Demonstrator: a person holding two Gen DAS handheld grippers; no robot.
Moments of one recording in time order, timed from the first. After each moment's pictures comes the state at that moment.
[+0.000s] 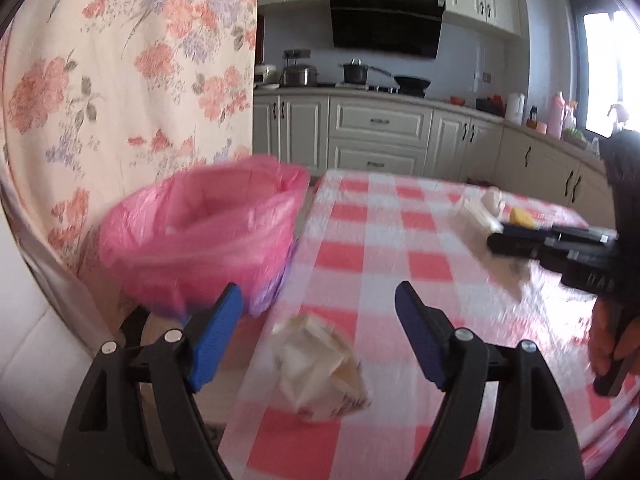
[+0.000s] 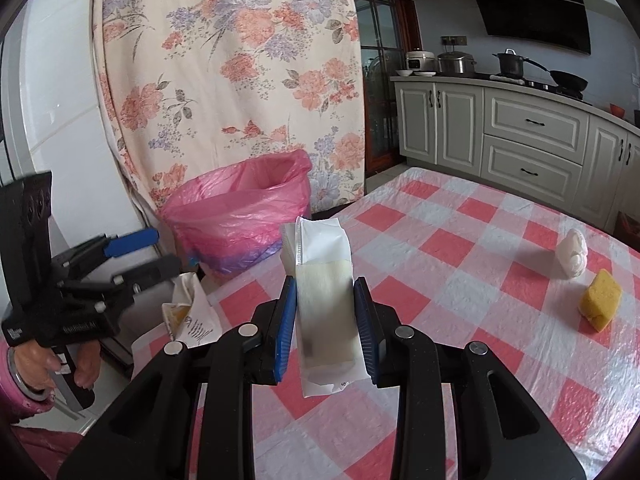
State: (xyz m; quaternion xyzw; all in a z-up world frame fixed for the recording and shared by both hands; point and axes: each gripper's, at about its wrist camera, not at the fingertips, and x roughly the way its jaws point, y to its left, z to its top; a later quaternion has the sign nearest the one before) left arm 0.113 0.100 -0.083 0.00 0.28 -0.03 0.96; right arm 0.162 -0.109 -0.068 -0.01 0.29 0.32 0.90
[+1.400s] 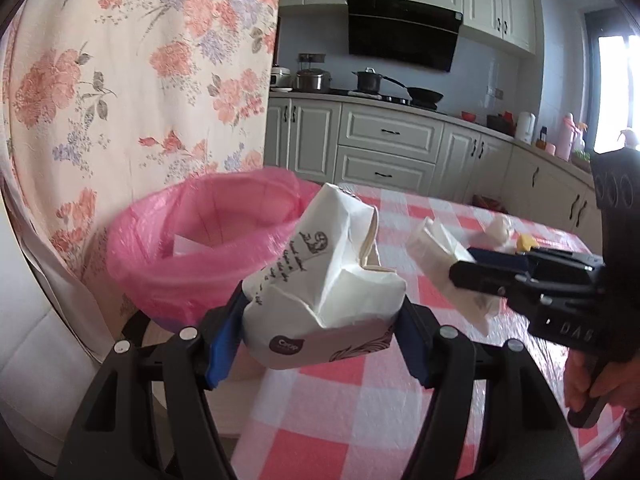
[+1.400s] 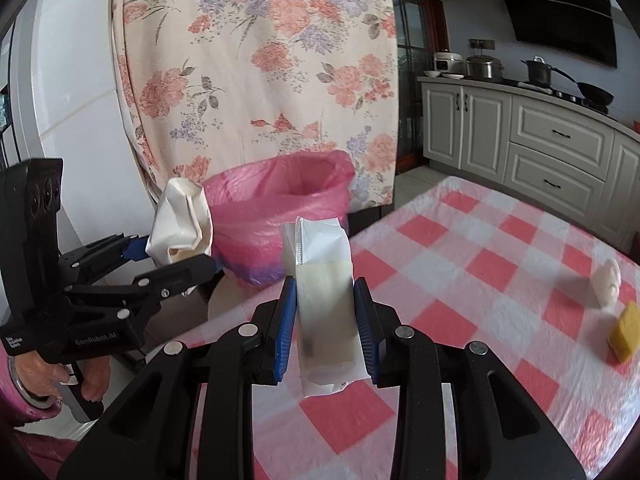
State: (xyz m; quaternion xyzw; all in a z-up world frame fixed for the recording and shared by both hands) left arm 0.131 0.122 -0.057 -0.04 0.26 -0.02 0.96; right arm 0.175 -0.057 -0.058 -0.03 0.29 0.36 0.89
